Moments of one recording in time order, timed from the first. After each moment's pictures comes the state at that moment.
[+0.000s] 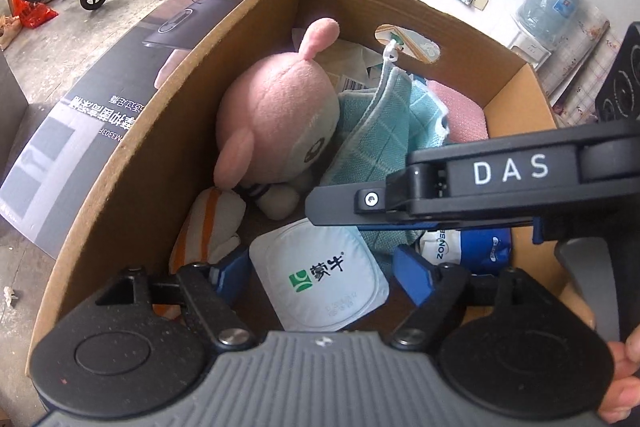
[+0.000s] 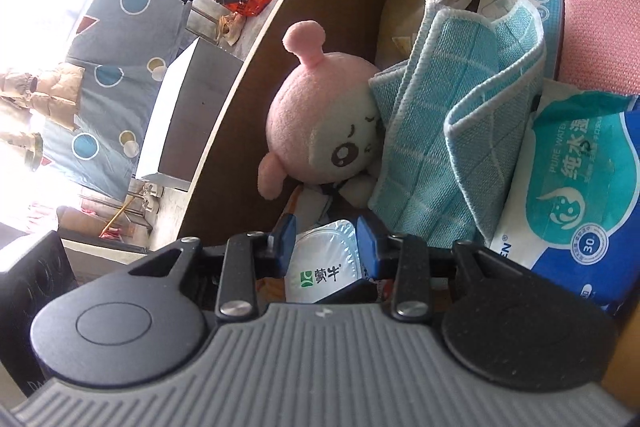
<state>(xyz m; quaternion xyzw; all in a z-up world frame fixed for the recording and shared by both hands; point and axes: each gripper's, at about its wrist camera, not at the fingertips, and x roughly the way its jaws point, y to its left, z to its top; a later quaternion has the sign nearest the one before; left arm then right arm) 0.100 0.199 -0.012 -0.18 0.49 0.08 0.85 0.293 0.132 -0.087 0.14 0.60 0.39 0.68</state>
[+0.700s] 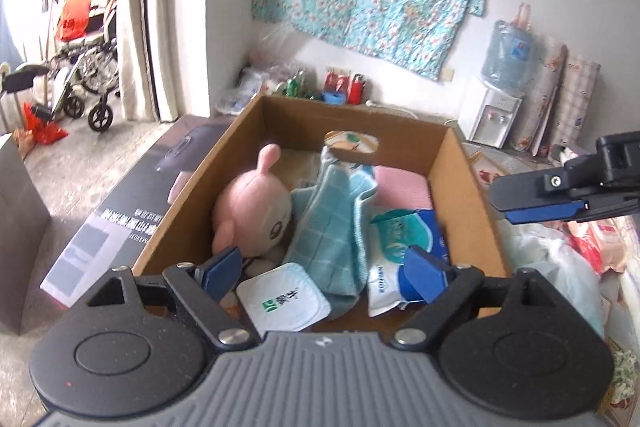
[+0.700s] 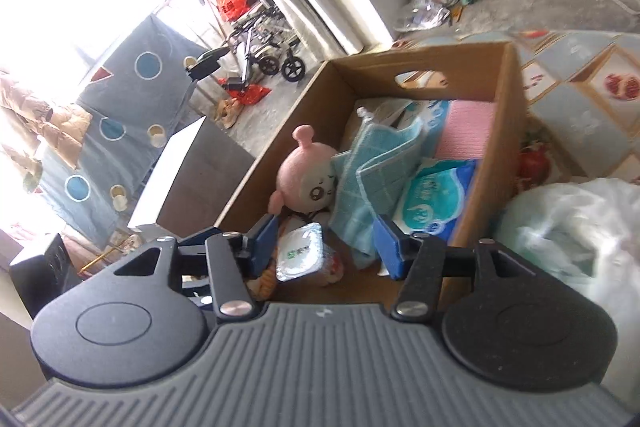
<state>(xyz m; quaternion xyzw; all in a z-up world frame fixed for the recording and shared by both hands) 0.046 0.129 0.063 -0.07 0.34 0.08 0.93 0.225 -0.032 0.034 0.14 0.46 0.36 0.80</state>
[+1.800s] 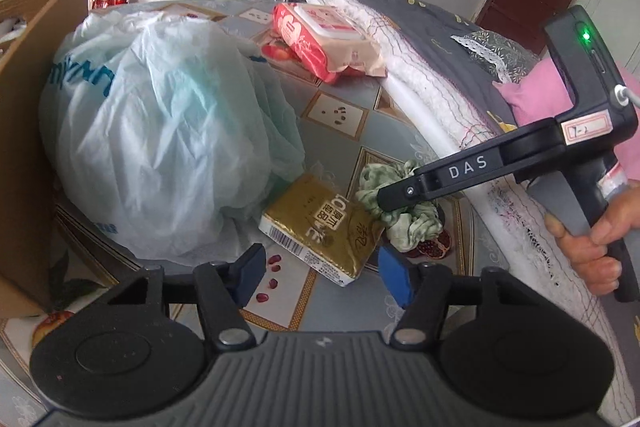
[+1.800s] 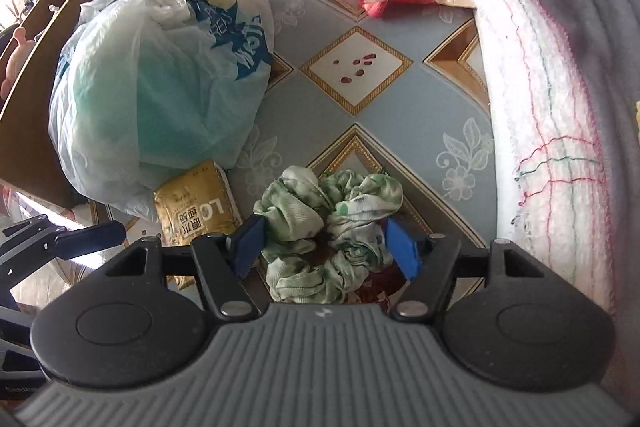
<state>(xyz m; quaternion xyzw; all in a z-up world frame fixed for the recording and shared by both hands) 0.028 -0.132 -0.069 -0.05 0.45 -0.23 0.86 0.113 -0.292 -0.105 0.05 0.58 0.08 0.81</state>
